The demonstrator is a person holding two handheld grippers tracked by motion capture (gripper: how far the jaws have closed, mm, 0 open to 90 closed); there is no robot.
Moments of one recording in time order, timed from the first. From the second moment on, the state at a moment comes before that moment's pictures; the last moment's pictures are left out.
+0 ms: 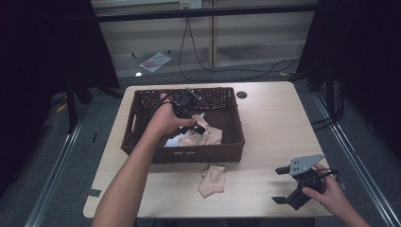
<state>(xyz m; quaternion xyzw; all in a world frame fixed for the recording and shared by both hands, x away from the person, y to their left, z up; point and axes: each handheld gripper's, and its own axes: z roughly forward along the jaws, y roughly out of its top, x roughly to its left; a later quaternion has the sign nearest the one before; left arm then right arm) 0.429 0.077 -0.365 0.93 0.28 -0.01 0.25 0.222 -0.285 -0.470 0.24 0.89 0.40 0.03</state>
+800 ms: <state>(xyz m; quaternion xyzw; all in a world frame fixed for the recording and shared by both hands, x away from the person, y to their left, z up) 0.456 0.077 -0.409 0.92 0.31 0.00 0.23 0.221 -0.286 -0.468 0.24 0.88 0.40 0.03</state>
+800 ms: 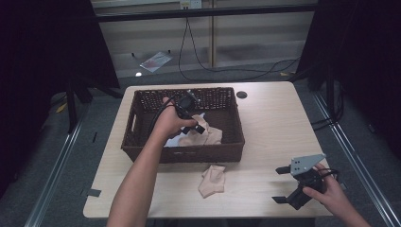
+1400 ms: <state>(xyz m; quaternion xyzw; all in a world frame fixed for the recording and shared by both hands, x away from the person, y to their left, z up) 0.463 0.073 -0.441 0.92 0.33 0.00 0.23 0.221 -0.286 -0.468 0.24 0.88 0.40 0.03</state>
